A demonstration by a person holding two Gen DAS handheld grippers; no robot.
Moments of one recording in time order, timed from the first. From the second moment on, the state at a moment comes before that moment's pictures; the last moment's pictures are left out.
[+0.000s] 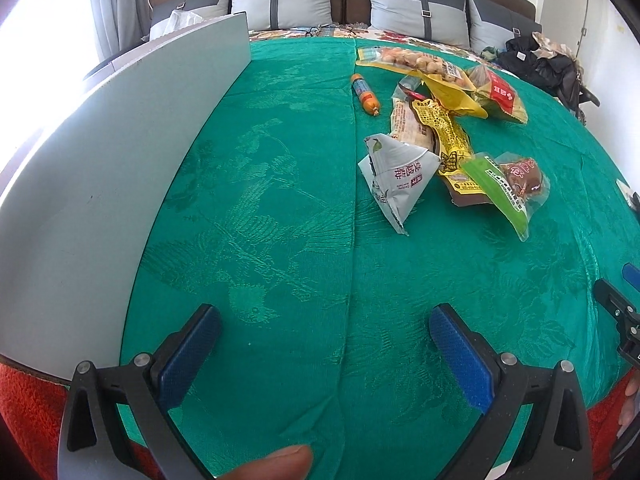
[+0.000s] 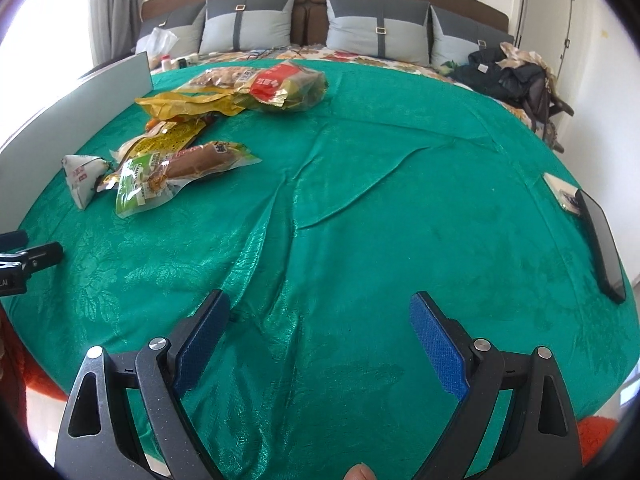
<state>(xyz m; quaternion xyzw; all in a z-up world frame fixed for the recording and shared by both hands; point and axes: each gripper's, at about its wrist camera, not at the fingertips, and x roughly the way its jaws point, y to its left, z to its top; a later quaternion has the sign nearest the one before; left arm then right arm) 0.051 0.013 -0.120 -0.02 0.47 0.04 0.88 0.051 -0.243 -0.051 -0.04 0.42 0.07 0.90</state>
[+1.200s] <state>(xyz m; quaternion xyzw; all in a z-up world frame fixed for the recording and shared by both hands) 0.081 0.017 -0.104 -0.02 0.50 -0.02 0.87 0.054 -0.247 -0.054 -0.02 0.42 0.07 0.91</state>
